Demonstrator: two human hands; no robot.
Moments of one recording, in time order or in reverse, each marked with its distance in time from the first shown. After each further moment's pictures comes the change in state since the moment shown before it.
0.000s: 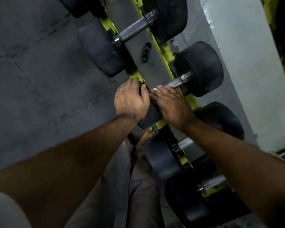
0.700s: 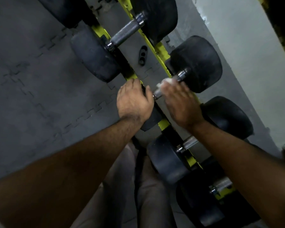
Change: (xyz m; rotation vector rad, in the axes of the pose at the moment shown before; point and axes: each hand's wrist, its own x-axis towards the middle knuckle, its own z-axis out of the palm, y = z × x) left_hand 0.001 0.016 0.004 0.112 -0.039 0.068; right_hand -0.023 0.022 0.018 -0.186 0.253 0.097
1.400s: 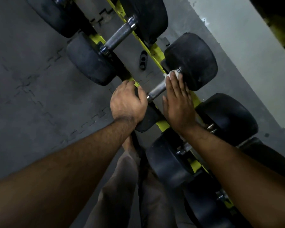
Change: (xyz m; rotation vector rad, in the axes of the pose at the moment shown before) left_hand -0.009 0.005 0.000 -0.028 0.125 -0.005; right_hand -0.001 -0.018 0.014 0.101 0.114 0.342
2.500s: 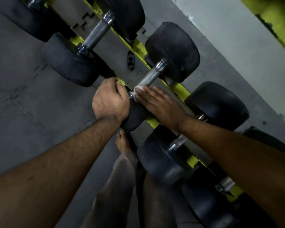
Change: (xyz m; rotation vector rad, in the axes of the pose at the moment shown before) left_hand -0.005 0.007 -0.005 -0.019 0.037 -0.052; right_hand -0.019 0.028 0.020 -0.148 -0.088 -0.513
